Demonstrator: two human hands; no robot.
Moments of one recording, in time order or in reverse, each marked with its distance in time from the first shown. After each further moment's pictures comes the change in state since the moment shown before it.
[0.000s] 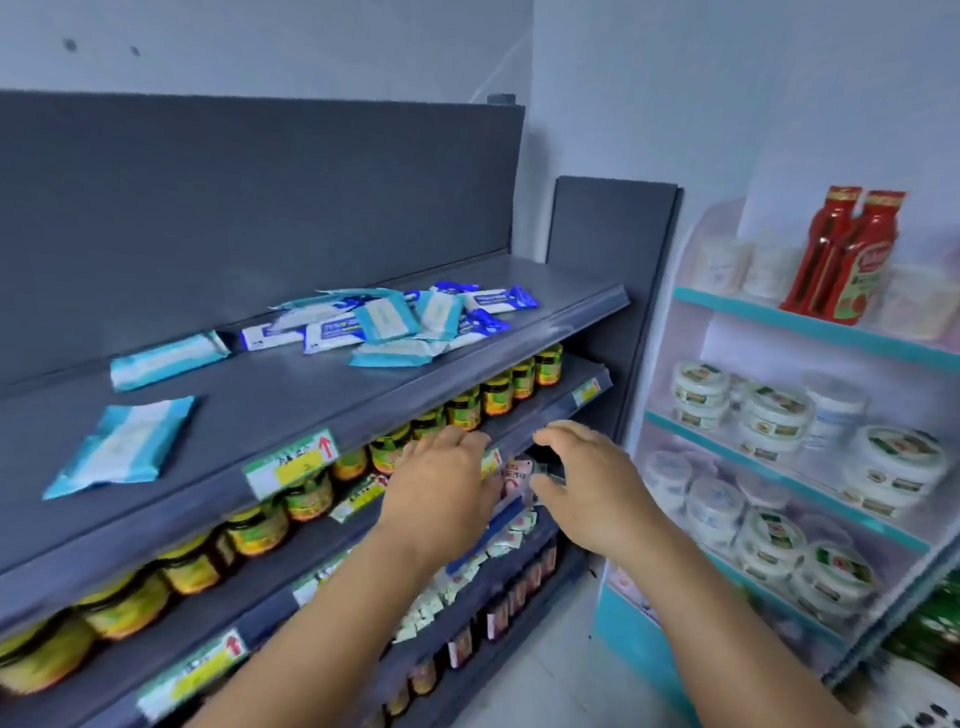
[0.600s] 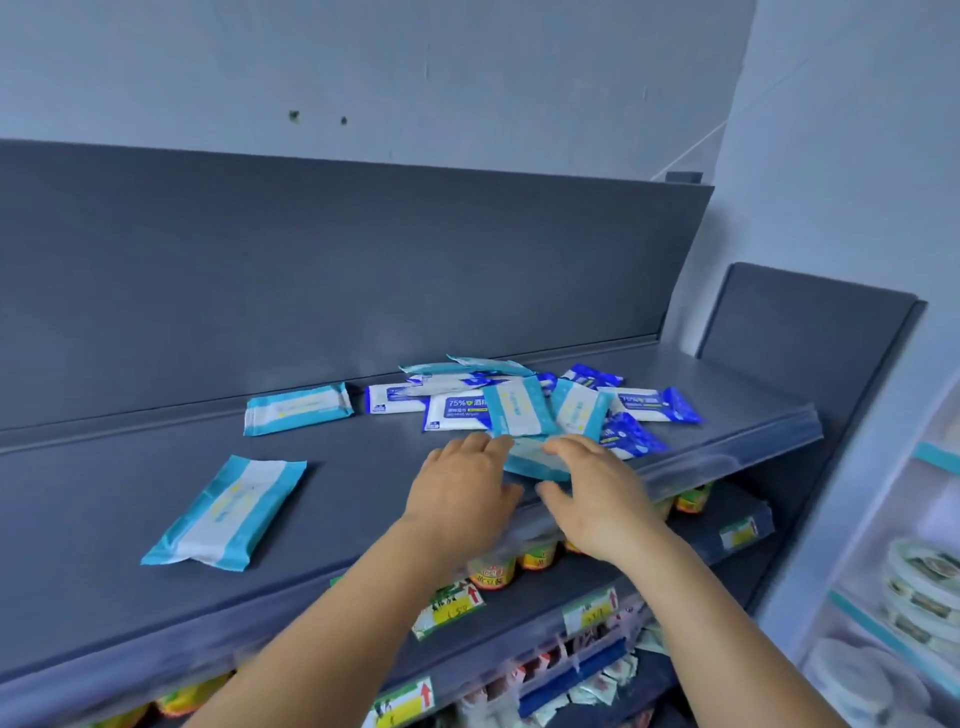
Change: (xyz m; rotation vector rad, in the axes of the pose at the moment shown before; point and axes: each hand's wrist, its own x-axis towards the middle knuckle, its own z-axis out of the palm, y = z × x) left_hand 0.096 -0.126 -0.031 0.035 0.057 -0.282; right_hand 0.180 -0.087 0.020 -0.004 -0.063 -0.235
